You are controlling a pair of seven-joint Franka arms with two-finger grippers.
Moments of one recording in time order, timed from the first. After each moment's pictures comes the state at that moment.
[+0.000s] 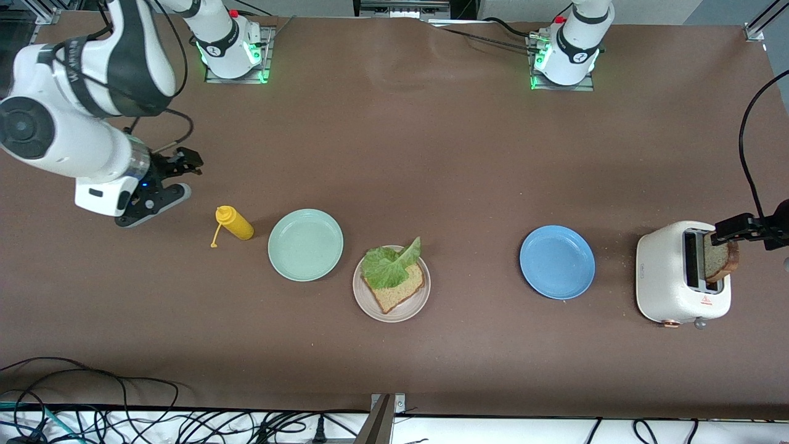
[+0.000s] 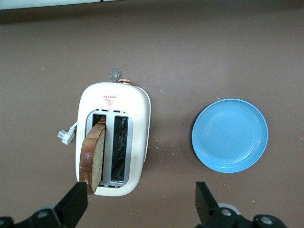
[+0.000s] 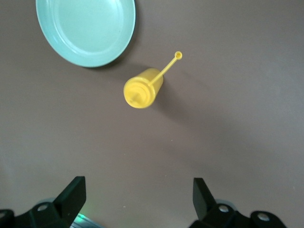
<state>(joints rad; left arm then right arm) 0.41 0.42 -0.34 -1.28 0.15 1.68 0.14 0.55 0.20 -0.49 -1.76 0.11 1.70 -0.57</state>
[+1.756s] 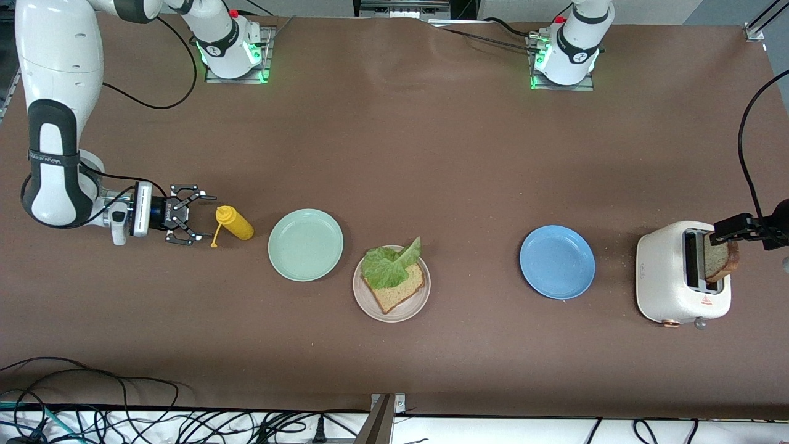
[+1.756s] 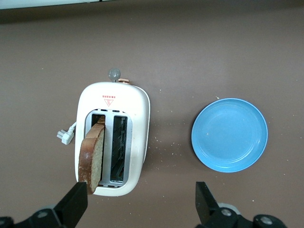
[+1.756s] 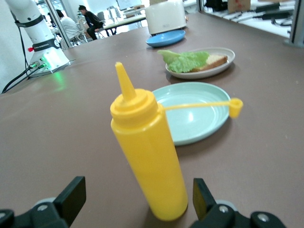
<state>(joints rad) 0.41 0.42 -0.34 -1.28 0.15 1.68 0.15 0.21 0.71 -0.54 -1.88 1.29 1.51 -2.40</state>
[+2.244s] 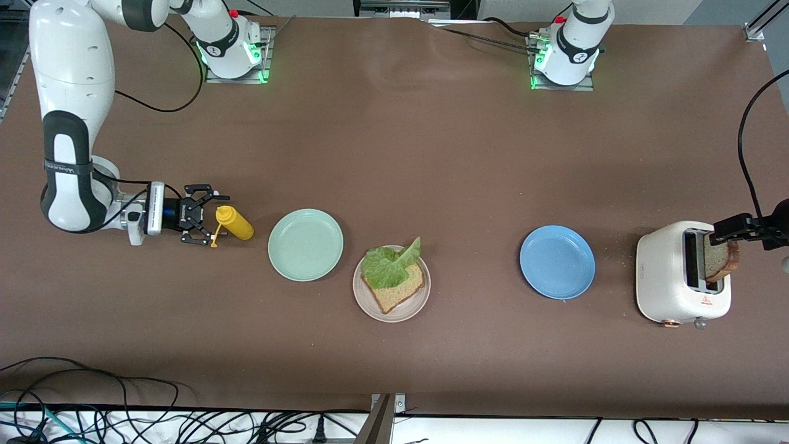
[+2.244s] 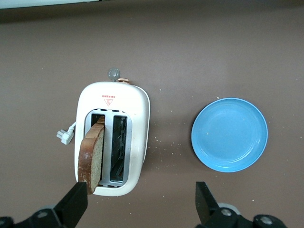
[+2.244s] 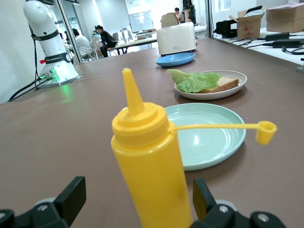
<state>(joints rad) 0.41 0.42 -0.34 -1.28 0.15 1.68 0.15 0.21 0.77 -0.51 -1.86 1.36 1.45 -2.48</state>
